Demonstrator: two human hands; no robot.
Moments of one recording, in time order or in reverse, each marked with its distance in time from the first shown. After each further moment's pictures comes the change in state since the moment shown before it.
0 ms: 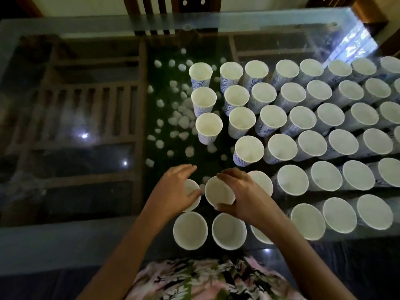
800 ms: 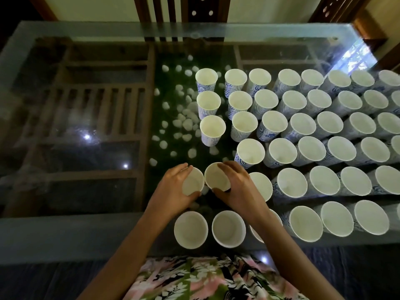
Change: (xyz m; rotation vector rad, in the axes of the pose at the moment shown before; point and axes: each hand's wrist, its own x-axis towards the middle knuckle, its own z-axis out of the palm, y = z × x) left_hand -0.014 -0.004 0.008 -0.025 0.071 -0.071; right_hand 0.012 -0.001 0.019 0.118 0.207 0.032
